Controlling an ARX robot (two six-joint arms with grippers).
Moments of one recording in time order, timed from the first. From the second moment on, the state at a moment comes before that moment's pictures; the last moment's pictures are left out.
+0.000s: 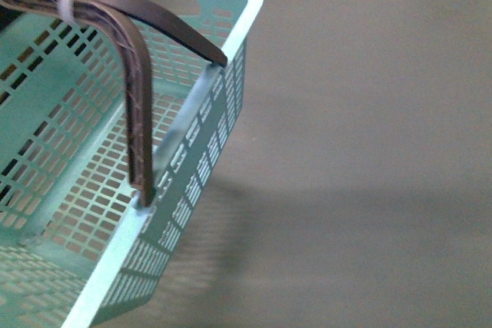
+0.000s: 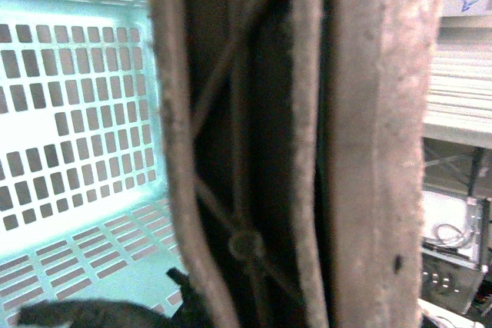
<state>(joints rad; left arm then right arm) -0.15 1.42 0.70 0.25 0.04 -1.47 0.00 0.00 0.02 0.00 0.00 0.00</state>
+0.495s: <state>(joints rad) -0.06 1.04 0.69 0.03 0.11 -1.50 0.00 0.00 0.02 0.00 0.00 0.00</state>
